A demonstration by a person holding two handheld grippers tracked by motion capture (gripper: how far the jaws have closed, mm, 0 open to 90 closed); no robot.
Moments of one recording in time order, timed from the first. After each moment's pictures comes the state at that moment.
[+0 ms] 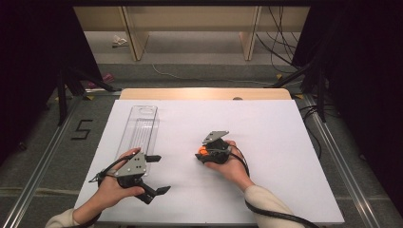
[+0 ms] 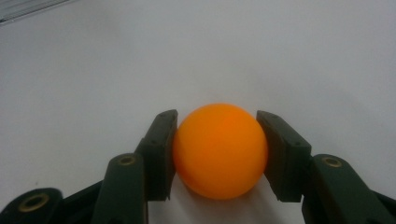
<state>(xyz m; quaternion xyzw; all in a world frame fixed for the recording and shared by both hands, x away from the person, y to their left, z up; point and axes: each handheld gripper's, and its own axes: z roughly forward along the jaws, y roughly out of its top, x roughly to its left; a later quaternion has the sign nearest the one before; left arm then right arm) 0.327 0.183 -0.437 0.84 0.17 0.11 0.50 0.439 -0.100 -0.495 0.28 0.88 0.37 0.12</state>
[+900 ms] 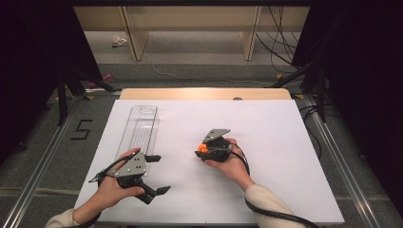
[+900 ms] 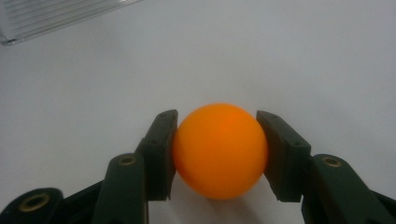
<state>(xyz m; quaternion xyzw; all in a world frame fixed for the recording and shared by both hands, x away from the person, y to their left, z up) 0.327 0.183 -0.437 0.84 0.16 0.11 0.50 0.438 -0.101 -0.485 0.28 0.87 0.38 0.13</state>
